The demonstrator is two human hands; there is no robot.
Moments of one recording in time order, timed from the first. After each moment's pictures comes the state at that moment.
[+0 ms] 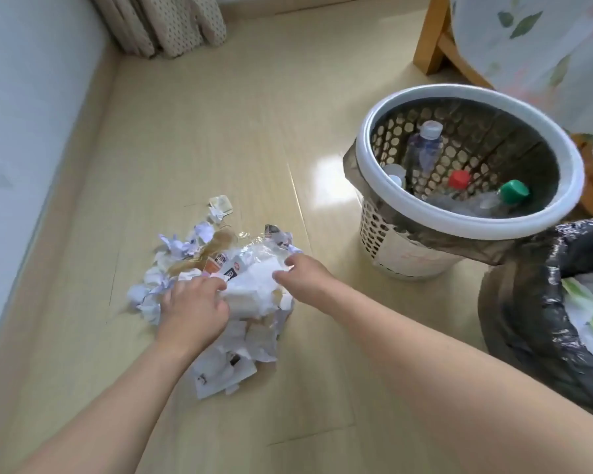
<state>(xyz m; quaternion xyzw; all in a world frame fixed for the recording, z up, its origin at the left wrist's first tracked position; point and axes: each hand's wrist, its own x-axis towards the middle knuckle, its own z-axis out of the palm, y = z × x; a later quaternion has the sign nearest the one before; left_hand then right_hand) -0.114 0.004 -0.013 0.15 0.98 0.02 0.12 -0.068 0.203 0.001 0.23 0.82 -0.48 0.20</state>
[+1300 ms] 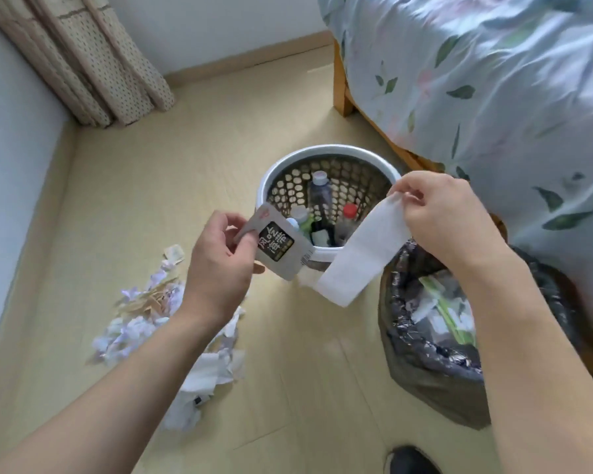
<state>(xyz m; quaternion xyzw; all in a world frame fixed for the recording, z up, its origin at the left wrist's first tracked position) -0.019 0.178 0.188 0.18 0.80 0.56 0.08 0.100 0.407 0.218 0.31 0.90 -0.27 -0.17</state>
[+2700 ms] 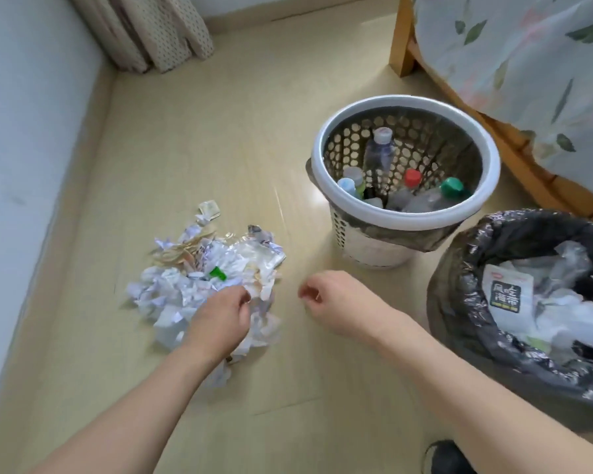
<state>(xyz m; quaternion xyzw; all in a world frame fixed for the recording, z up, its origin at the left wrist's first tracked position) -0.044 0.060 0.023 0.21 0.96 0.13 0.16 0.048 0.261 0.069 0.09 0.93 -0.33 0.14</state>
